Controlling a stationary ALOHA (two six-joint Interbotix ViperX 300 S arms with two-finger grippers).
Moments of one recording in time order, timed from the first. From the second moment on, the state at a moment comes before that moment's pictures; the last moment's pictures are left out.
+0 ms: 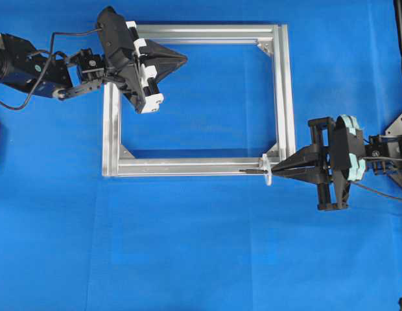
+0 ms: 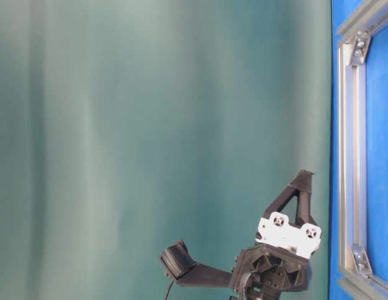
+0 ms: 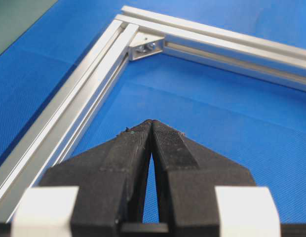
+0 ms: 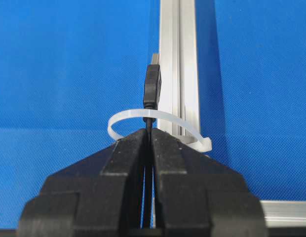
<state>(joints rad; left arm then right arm) 0.29 0.15 0.84 -0.09 -0.75 0.02 0.22 -0.19 1.26 0.24 -0.65 0.07</state>
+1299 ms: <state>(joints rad) -0.17 0.18 0.77 -0.09 -0.66 -0.04 0.22 -0.19 1.26 0.24 -0.65 0.07</state>
